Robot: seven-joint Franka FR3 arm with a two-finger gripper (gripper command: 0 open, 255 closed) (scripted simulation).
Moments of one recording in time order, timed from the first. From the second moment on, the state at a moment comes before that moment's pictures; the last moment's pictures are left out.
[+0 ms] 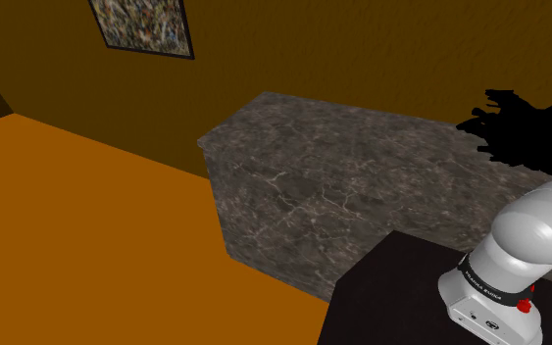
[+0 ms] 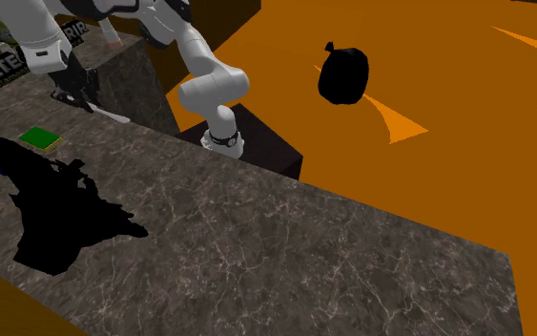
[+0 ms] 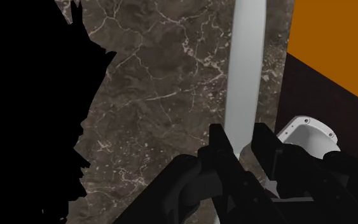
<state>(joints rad) -0.22 -1.32 -0.79 -2.25 -0.92 1.13 -1.41</state>
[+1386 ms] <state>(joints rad) -0.30 -1.46 -0.97 -2.49 -1.09 1.26 -1.37</state>
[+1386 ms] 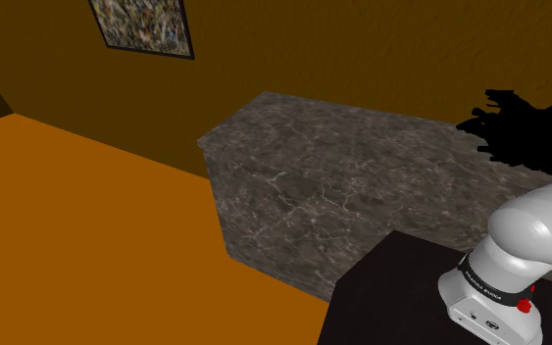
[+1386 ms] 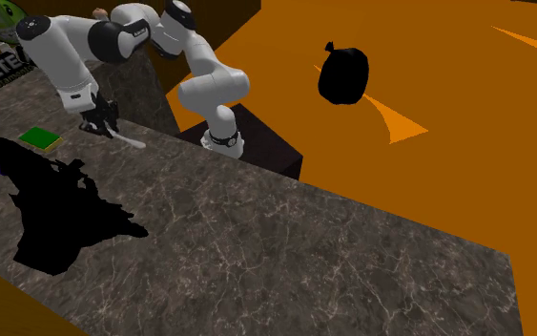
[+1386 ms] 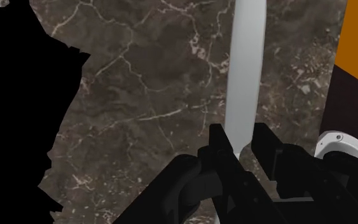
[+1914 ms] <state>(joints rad) -0.33 -1.50 -1.06 -2.57 -1.17 1.31 -1.37</state>
